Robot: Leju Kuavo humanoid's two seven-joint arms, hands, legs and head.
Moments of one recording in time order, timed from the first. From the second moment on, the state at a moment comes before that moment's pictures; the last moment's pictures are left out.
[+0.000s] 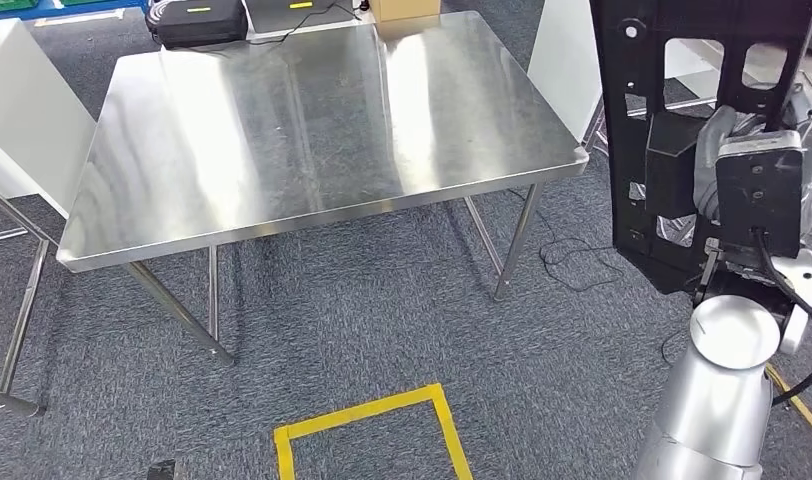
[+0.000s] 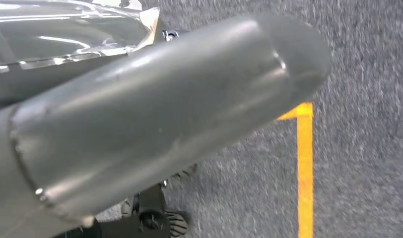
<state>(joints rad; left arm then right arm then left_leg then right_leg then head) -0.05 -0.04 0.53 -0.21 -0.08 0.18 -0.25 -0.52 0.05 -0.04 -1.65 0.66 -0.21 -0.08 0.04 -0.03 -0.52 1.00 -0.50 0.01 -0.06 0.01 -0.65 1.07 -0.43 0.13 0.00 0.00</state>
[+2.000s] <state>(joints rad) -0.07 -0.06 0.63 -0.21 -0.13 0.19 -0.28 -0.86 0.11 0.10 -1.12 1.16 -0.26 0.08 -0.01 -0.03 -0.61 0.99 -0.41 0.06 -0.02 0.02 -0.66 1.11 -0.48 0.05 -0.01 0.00</state>
